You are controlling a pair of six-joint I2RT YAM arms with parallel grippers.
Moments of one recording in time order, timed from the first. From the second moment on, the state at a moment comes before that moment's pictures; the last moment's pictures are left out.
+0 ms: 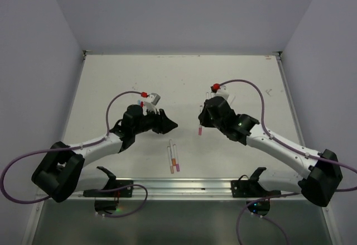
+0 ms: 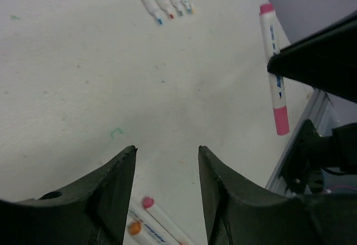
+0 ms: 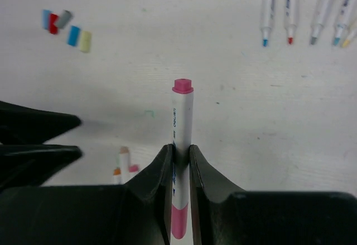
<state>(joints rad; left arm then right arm) -0.54 1.24 0.48 0.38 0.37 -0.52 0.81 1.23 0.91 -0.46 0.37 0.72</state>
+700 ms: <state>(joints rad) -0.67 1.48 0.43 1.06 0.63 -0.86 0.81 1.12 0.85 -0.19 0.24 0.70</state>
